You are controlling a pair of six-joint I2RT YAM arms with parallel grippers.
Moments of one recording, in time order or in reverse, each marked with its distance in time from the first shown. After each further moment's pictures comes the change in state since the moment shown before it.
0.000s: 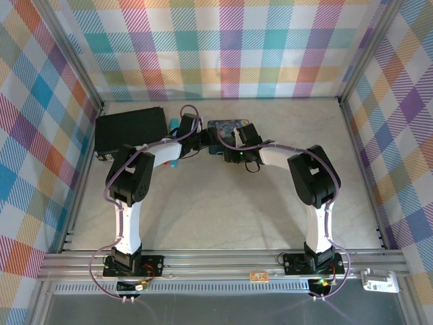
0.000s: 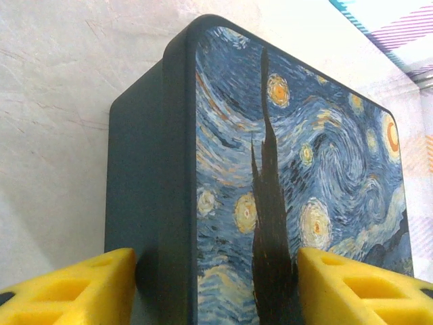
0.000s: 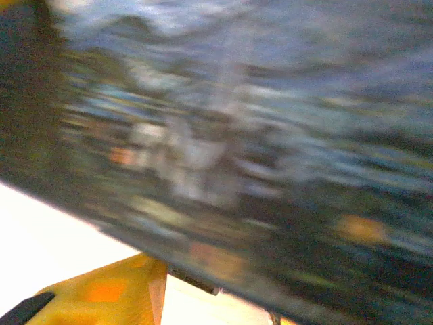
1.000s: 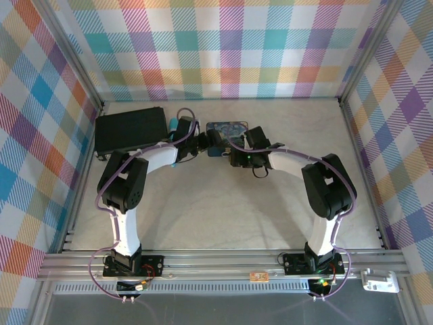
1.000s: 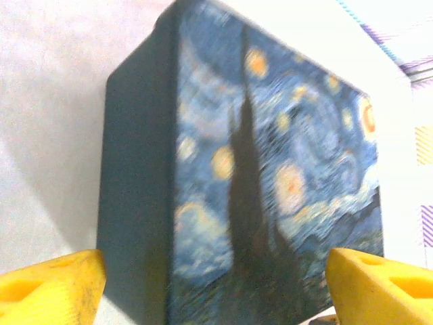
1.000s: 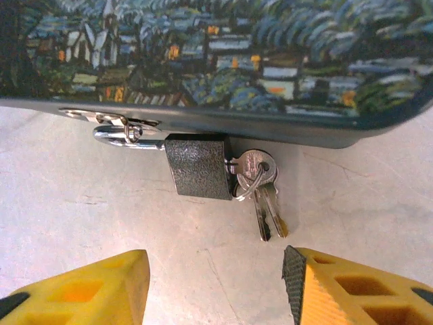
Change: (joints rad) left arm 0.005 -0.108 -0.073 -0.035 -0.002 -0.010; right arm -0.021 -0.175 -0.120 -0.129 0.048 0.097
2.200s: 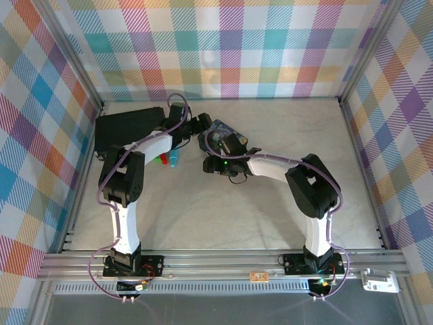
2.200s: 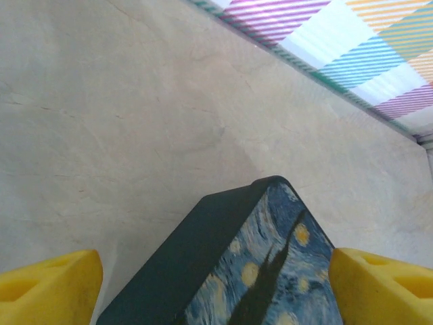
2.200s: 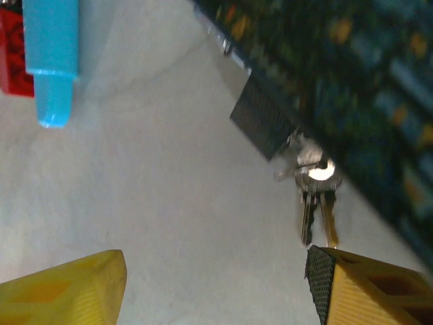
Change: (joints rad) left arm 0.083 0.080 0.163 -0.035 -0.072 0.074; right arm 0.204 0.098 0.115 0.026 -0.048 0.261
